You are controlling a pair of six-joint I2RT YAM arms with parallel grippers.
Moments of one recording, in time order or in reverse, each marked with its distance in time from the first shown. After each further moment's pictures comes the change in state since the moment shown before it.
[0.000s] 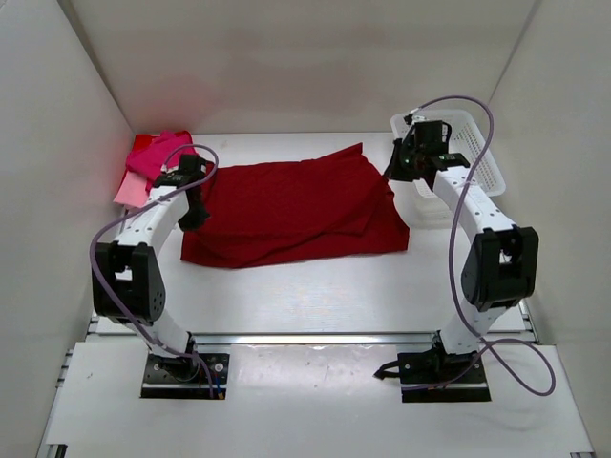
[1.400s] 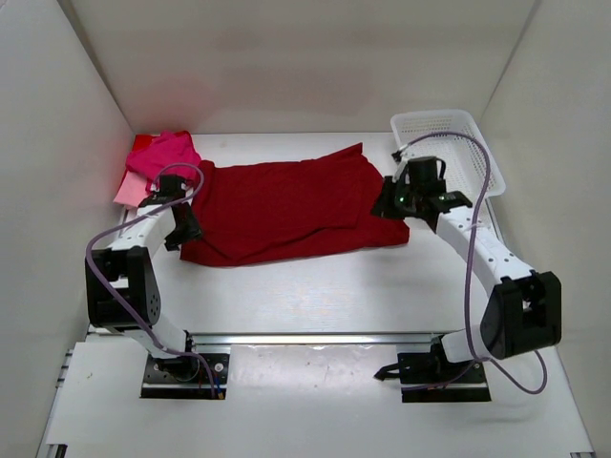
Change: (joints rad) left arm 0.148 -0.035 -0.231 0.211 0.143 0.120; right arm 0.087 -0.268 -0.309 0.018 -0.105 0.051
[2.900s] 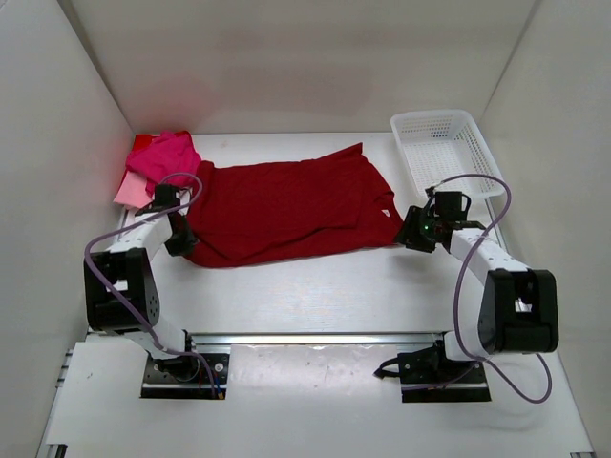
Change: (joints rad) left arm 0.050 0.003 -0.084 0.071 0.116 0.091; right arm -0.224 -0.031 -0.346 0.114 -0.017 0.022
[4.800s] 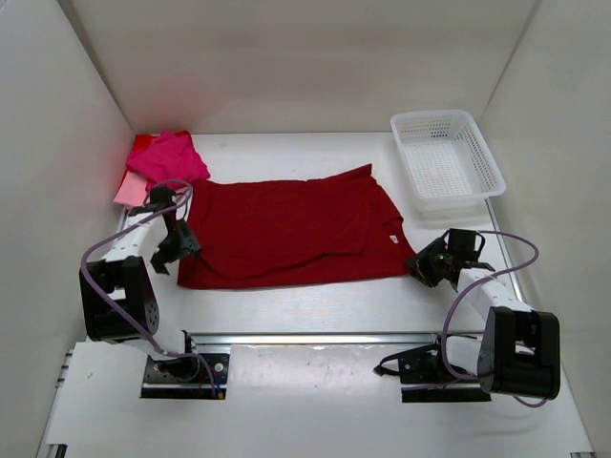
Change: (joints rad) left arm 0.034 -0.073 -0.009 -0.235 -0.069 -0.121; right arm -0.128 -0.209 -0.352 0.117 0.054 0.529
